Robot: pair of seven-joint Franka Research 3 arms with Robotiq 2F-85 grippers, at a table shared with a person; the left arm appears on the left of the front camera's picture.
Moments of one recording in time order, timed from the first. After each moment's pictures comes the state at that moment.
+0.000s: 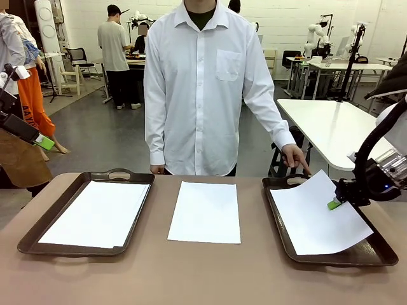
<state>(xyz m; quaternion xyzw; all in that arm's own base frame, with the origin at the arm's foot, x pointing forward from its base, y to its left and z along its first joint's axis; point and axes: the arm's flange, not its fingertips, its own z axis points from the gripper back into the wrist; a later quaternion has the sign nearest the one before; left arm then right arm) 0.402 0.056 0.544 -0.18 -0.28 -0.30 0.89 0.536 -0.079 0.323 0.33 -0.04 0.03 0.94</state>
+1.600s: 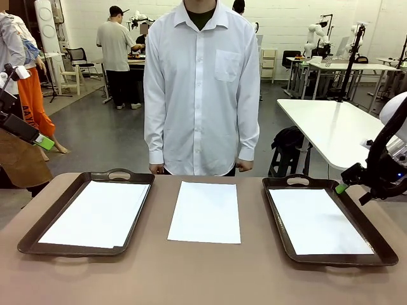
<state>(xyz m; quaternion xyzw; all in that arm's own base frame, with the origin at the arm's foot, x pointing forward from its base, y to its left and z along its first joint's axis) 0.402 0.056 0.544 -0.18 -0.28 -0.30 0.89 0.523 -0.091 0.370 0.23 -0.09 -0.01 0.97</state>
